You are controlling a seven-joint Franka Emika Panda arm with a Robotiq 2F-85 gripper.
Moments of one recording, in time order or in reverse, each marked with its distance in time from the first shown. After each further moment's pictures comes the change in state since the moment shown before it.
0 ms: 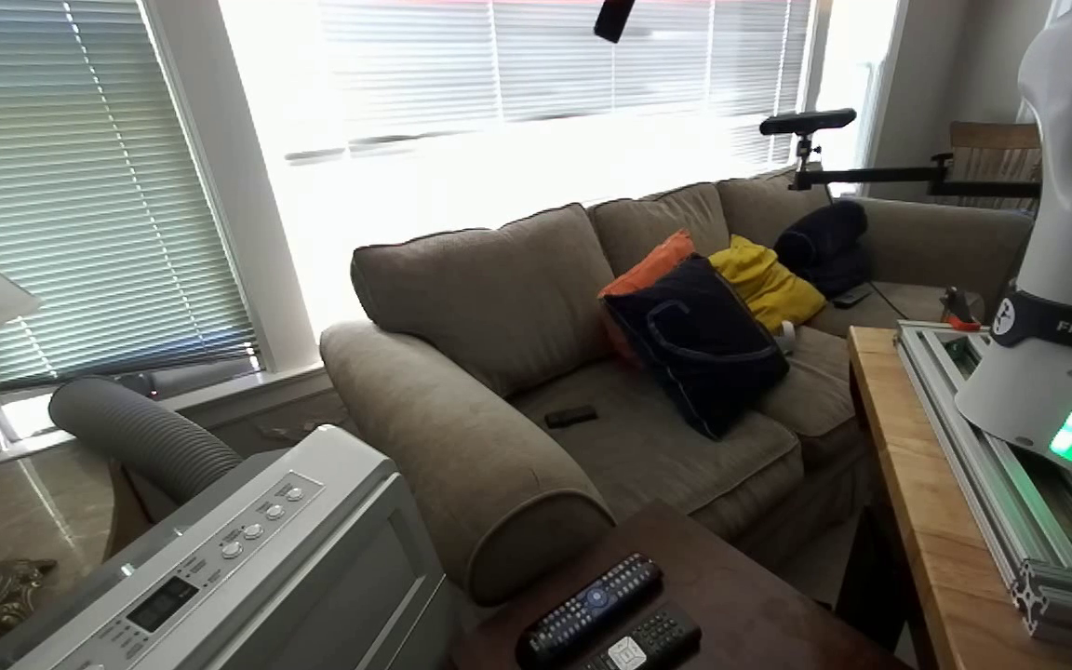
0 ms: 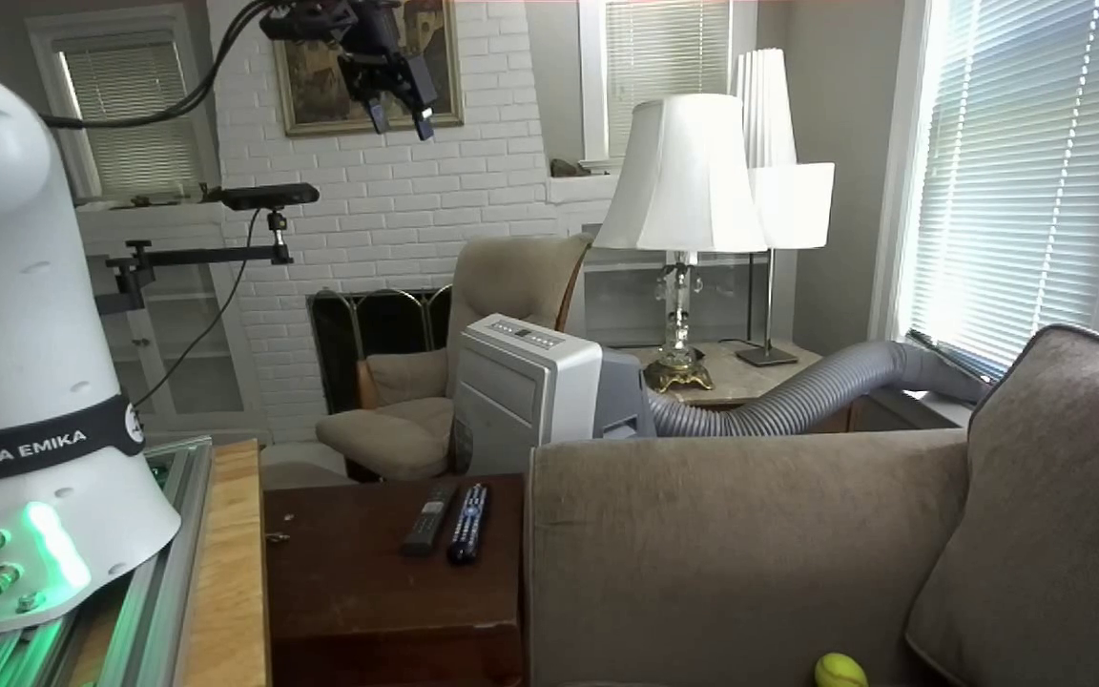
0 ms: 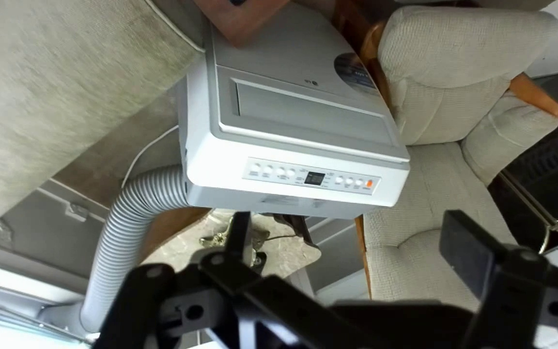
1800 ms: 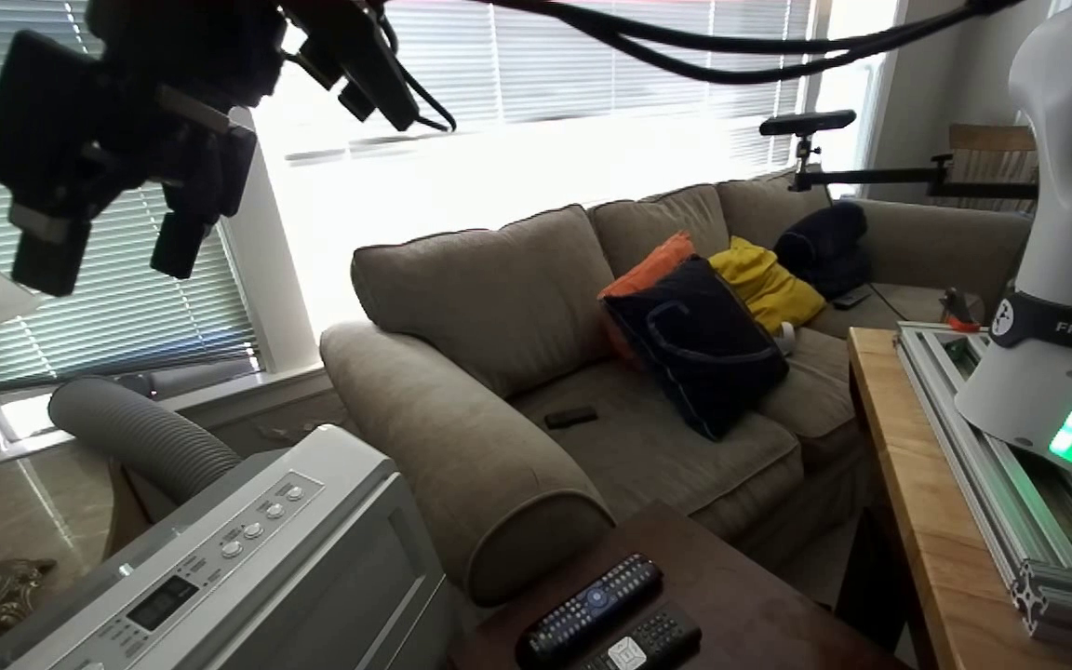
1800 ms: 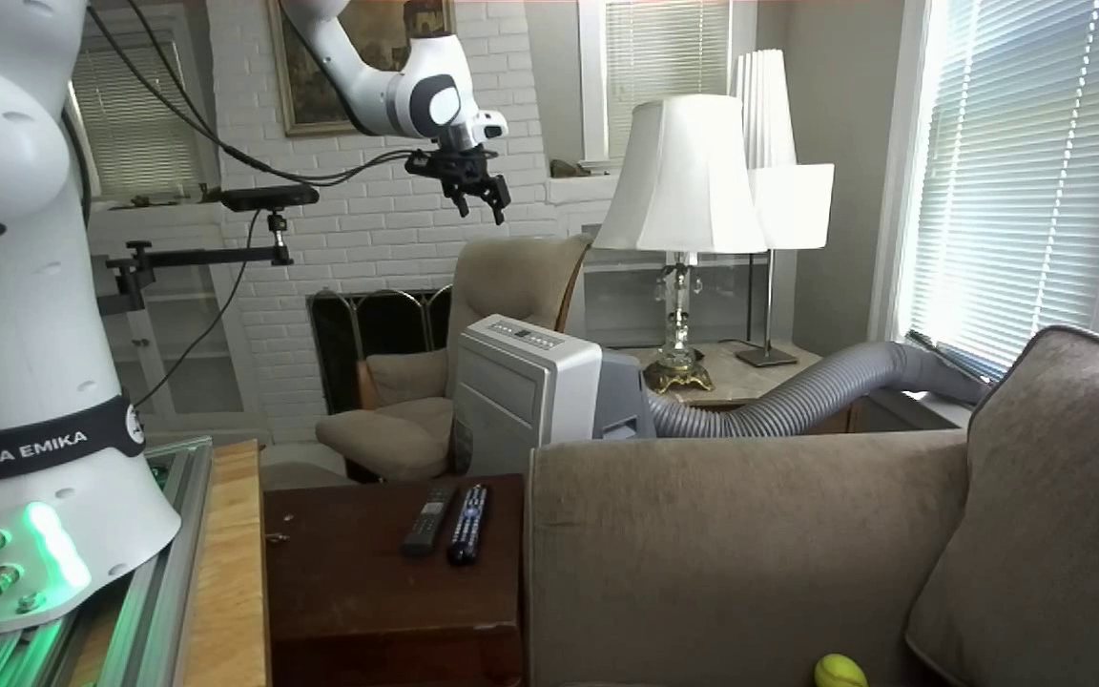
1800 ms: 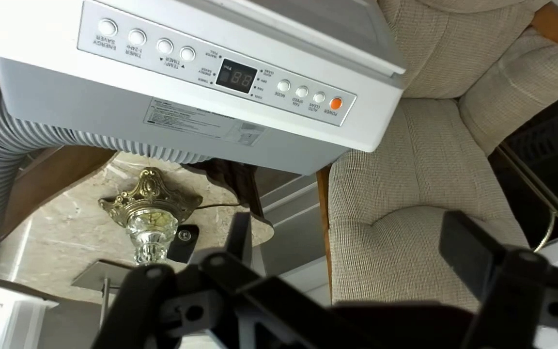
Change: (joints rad) arm 0.072 1.051 0.179 0.735 -0.249 0.411 0.230
